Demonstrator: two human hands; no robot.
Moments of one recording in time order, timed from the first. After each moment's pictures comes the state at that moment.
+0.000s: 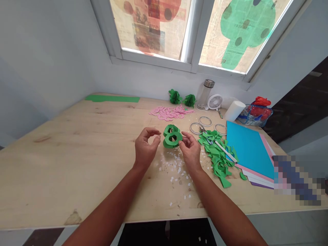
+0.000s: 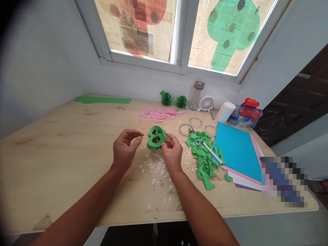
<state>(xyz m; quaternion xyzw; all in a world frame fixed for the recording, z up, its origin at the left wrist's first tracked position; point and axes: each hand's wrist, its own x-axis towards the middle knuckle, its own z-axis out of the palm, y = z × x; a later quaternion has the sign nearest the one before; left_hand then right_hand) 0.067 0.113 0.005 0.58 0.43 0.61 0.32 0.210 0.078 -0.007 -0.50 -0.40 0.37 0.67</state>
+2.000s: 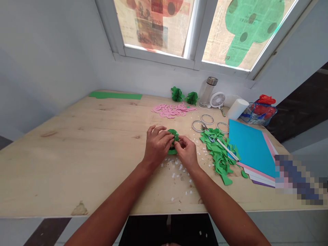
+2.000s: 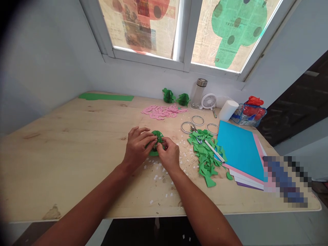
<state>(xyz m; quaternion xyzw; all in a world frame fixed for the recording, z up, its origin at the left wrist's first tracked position) 0.074 0.108 0.003 0.82 0.35 0.45 -0.05 0.206 0.072 -0.015 -0.61 -0.53 0.29 0.51</state>
